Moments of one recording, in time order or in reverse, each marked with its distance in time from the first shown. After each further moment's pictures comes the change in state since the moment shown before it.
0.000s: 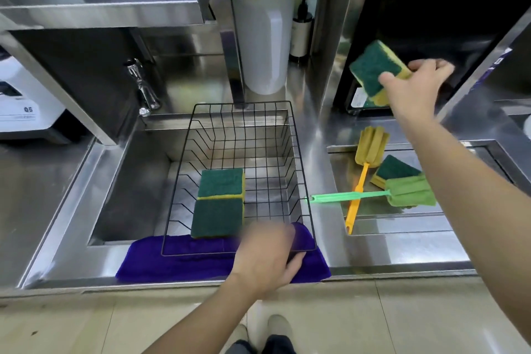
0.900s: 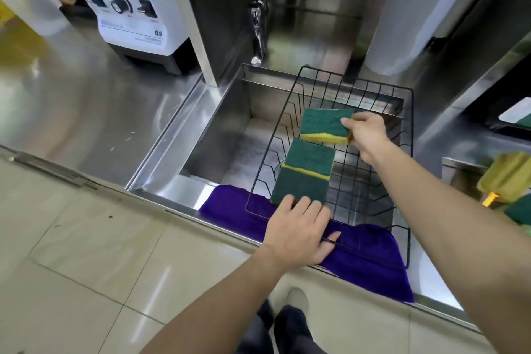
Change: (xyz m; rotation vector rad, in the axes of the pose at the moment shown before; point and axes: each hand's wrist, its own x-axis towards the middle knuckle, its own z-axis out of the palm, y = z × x) left_hand -0.039 -0.053 0.000 0.034 0.145 -0.234; right_hand -0.130 -0.026 0.203 0.228 -0.776 0.447
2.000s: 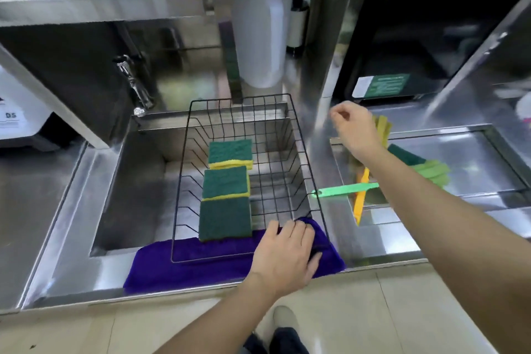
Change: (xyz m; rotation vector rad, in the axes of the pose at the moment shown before) left_hand 0.025 0.064 0.004 -0.030 -0.204 0.345; right_hand -0.044 0.008 -0.155 -0.391 0.449 -0.376
